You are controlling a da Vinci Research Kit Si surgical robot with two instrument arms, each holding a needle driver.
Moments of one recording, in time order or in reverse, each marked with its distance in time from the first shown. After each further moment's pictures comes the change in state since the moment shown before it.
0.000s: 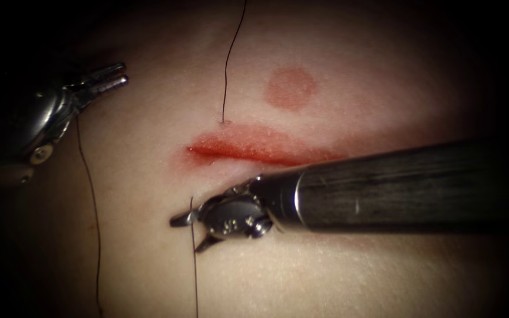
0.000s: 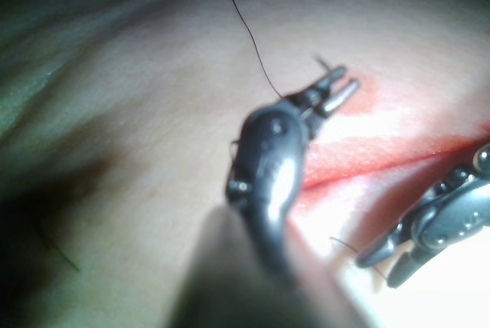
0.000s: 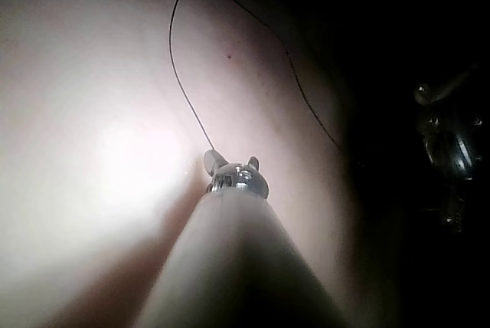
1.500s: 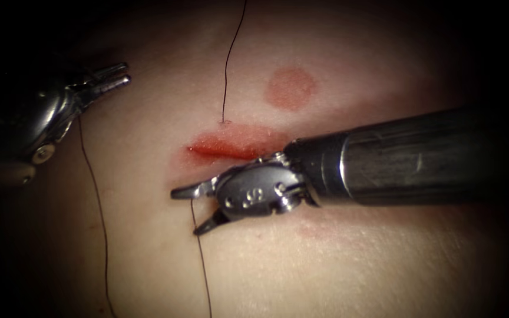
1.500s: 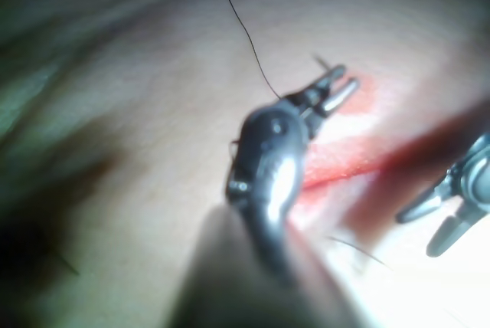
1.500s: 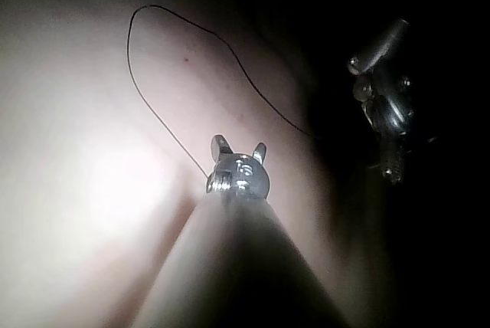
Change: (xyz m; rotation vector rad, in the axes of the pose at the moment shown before) right arm 0.002 0.003 -0.008 -0.112 0.147 0.129; left arm 0.000 0.000 0.000 -0.003 0.006 0.012
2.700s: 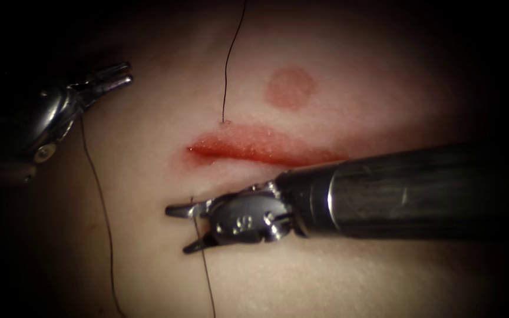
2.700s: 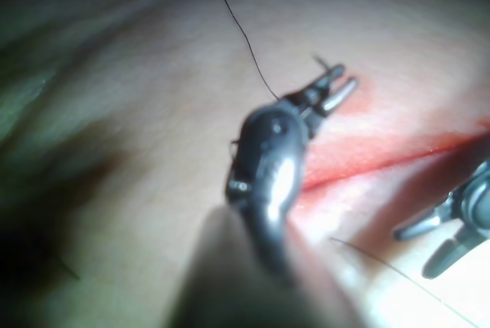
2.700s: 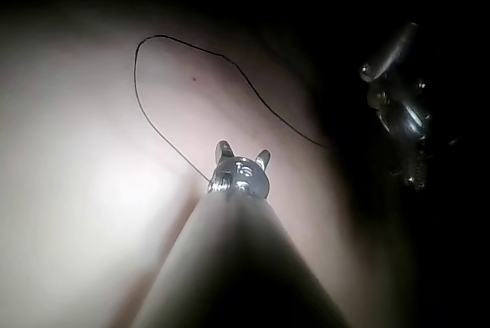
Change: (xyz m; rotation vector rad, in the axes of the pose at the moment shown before) right arm 0.002 -0.001 0.001 -0.179 0.027 0.097; left arm 0.000 0.000 0.000 0.004 -0.002 0.005
